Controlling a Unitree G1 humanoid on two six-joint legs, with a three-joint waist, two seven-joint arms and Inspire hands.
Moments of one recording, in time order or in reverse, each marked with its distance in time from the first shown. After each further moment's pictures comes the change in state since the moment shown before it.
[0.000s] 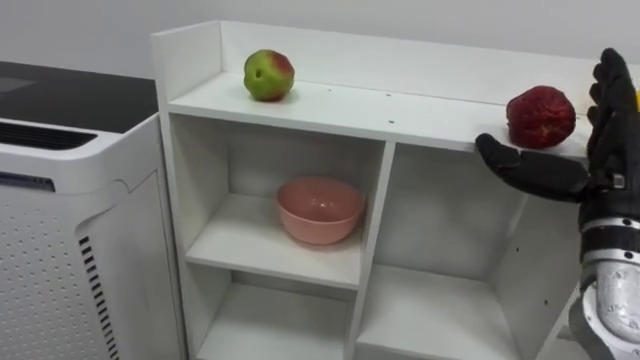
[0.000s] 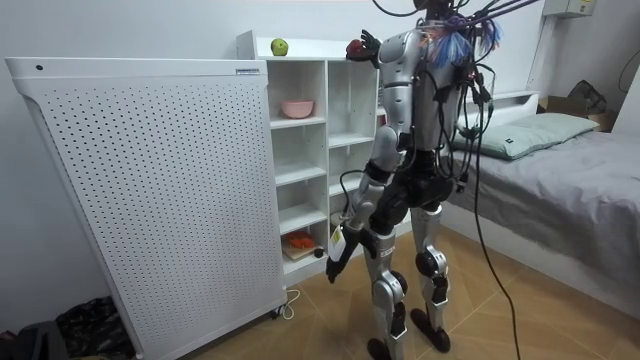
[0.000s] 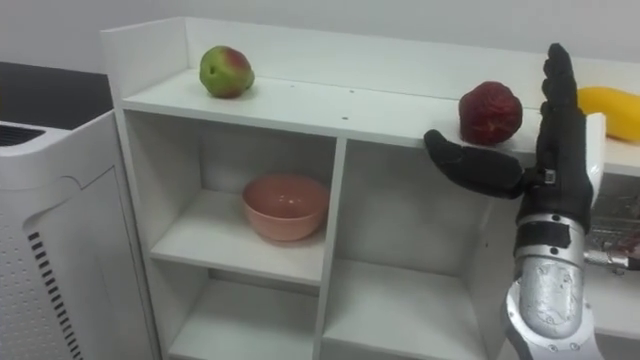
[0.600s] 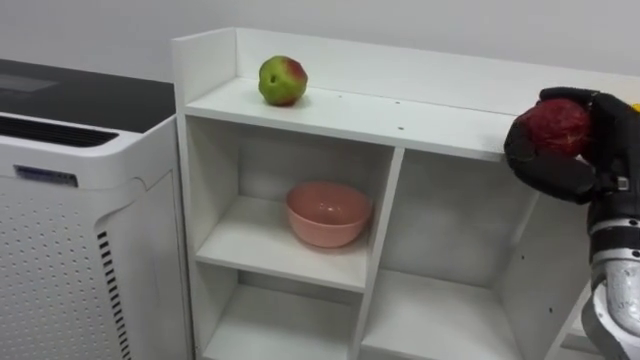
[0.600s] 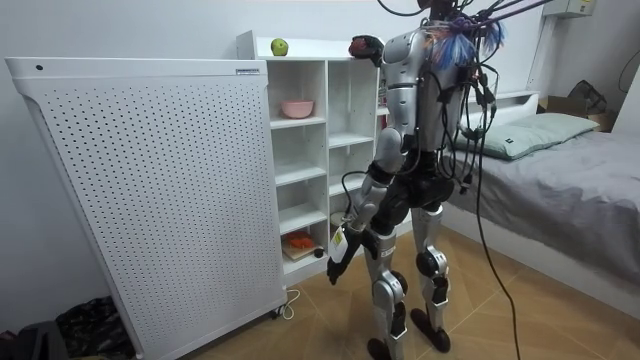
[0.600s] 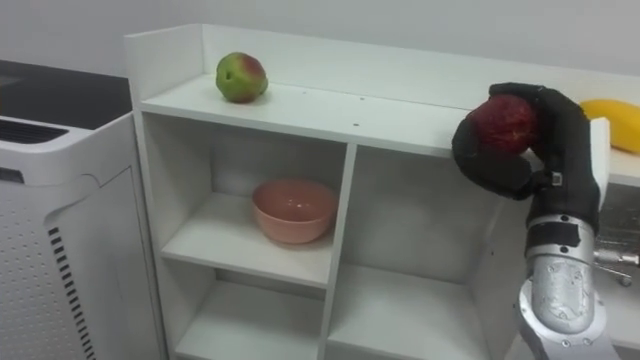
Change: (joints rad) left arm 0.000 0.001 0.002 -0.005 -0.003 0.005 0.000; right arm -0.021 -0.040 -0.001 0.057 0.001 -0.001 0.031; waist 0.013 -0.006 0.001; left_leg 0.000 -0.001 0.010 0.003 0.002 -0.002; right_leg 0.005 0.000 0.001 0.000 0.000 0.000
